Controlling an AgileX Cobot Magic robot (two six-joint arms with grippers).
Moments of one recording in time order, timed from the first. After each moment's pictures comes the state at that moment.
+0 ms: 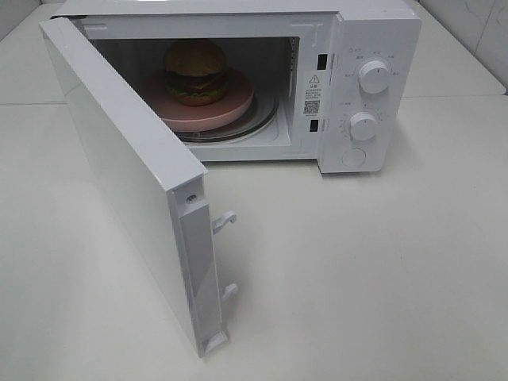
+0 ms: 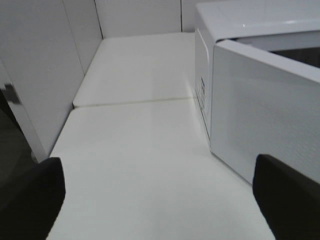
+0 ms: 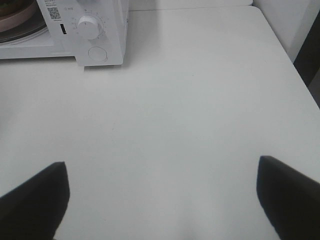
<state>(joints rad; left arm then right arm) -0.04 0.13 -0.51 0.05 0.70 0.03 -0.06 0.00 -0.50 0.02 1.05 -0.05</state>
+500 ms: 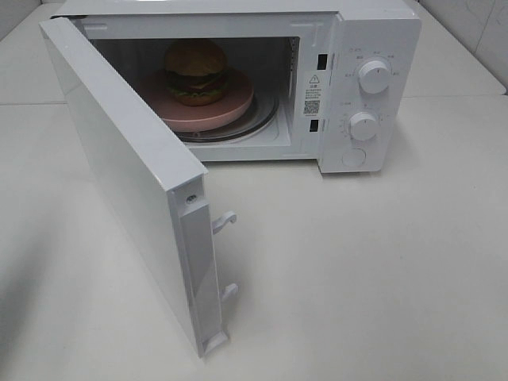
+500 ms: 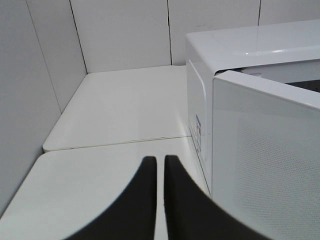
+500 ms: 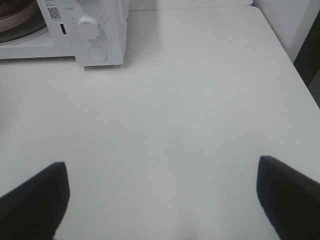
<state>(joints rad) -0.04 0.72 -0.26 0.04 -0.25 0.02 -0.06 0.00 -0.50 0.02 1.05 -0.05</state>
